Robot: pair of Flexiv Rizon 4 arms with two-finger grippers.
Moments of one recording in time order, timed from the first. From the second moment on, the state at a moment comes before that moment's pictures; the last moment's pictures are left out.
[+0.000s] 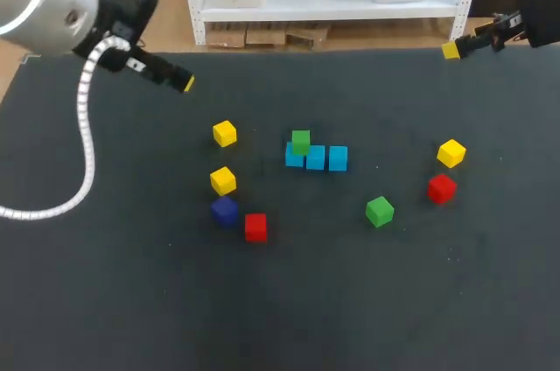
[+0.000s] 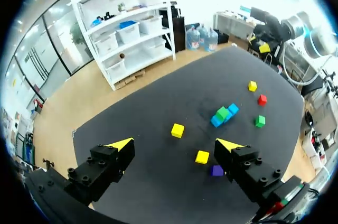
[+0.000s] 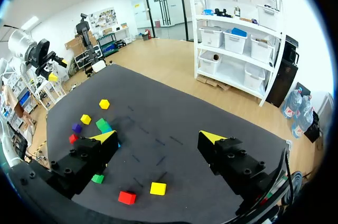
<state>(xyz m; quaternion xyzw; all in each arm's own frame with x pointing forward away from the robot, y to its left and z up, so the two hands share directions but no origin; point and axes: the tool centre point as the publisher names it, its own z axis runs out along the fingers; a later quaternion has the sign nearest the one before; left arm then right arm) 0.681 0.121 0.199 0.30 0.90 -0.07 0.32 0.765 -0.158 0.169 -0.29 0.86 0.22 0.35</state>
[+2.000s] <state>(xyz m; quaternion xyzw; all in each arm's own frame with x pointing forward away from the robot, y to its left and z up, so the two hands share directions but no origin) 0.675 0.124 0.195 0.28 0.84 -0.13 0.44 0.646 -0.060 0.072 -0.46 0.86 0.16 0.15</state>
